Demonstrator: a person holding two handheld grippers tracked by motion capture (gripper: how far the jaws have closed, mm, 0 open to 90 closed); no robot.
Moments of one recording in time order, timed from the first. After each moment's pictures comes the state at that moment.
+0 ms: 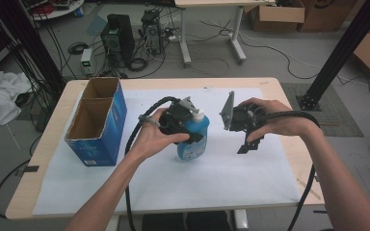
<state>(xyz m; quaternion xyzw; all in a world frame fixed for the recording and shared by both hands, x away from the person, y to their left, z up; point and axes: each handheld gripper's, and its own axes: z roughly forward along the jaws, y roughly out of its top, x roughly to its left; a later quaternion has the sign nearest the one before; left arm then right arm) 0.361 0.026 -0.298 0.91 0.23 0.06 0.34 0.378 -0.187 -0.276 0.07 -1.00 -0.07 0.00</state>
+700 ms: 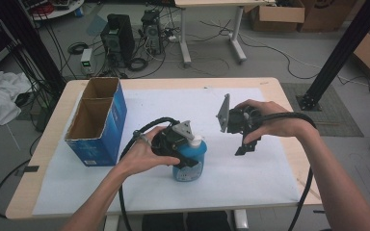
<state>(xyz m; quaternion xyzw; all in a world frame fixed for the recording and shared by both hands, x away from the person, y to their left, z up) 0.323 0.038 -0.324 0.94 0.12 0.02 0.33 0.377 -0.179 -0.281 0.08 -1.00 -0.06 0.01</state>
